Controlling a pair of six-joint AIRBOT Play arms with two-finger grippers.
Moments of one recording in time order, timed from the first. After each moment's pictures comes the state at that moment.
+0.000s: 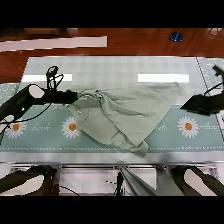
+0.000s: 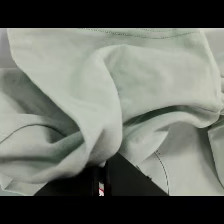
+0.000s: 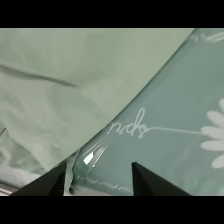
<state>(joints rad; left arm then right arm) -0.12 -1.29 0.82 1.04 -0.66 -1.34 -0.38 -1.04 0.95 -1.06 1.53 1.27</state>
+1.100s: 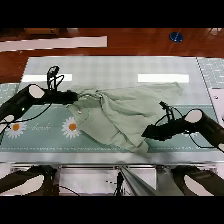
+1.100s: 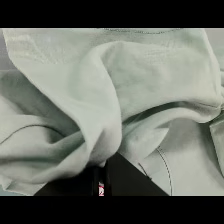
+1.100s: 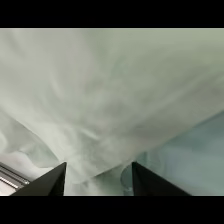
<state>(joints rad) -0.12 -1.29 0.82 1.04 -0.67 -1.32 0.14 -1.07 0.48 -0.88 1.09 1.41</state>
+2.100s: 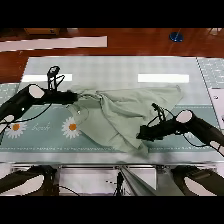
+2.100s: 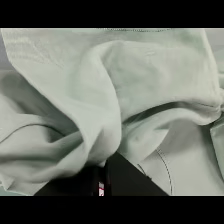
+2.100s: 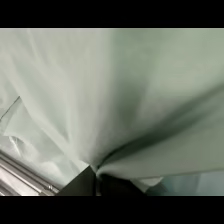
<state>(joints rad) -0.12 -1.28 0.82 1.04 -0.67 -1.29 0.23 -1.13 0.49 -0.75 1.05 1.38</state>
